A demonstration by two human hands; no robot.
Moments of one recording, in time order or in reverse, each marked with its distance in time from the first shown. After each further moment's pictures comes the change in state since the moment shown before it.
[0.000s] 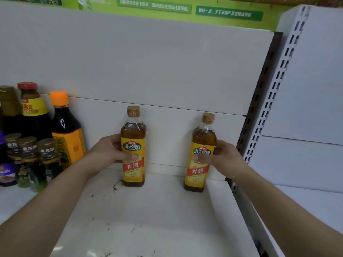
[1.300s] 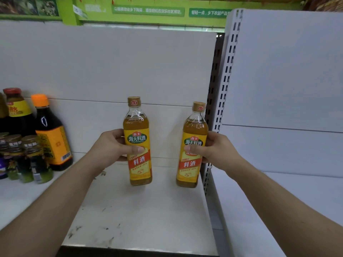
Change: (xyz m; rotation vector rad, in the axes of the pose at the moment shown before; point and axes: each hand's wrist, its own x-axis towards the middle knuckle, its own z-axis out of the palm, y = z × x) left_hand -0.058 0.063 0.102 -0.041 0.065 0.064; right_hand -0.062 0.003 -0.070 0.072 -0.014 -0.061
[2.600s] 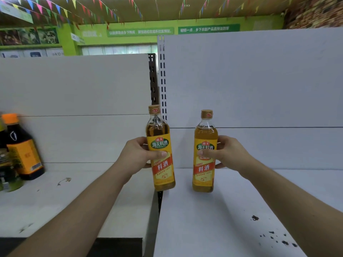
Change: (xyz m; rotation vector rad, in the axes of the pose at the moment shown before) left_hand -0.041 0.065 0.216 0.012 0.014 0.020; right_hand -0.065 0.053 -0.191 -0.089 0.059 0.046
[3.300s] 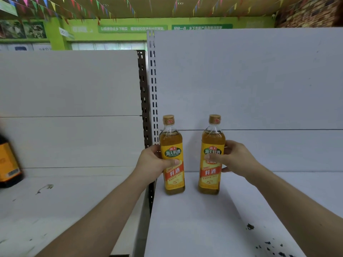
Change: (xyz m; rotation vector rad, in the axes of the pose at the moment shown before) left_hand 0.033 -0.023 0.067 -0.063 -0.041 -0.013; right_hand 0.018 0.031 -0.028 -0.019 0.080 0.060
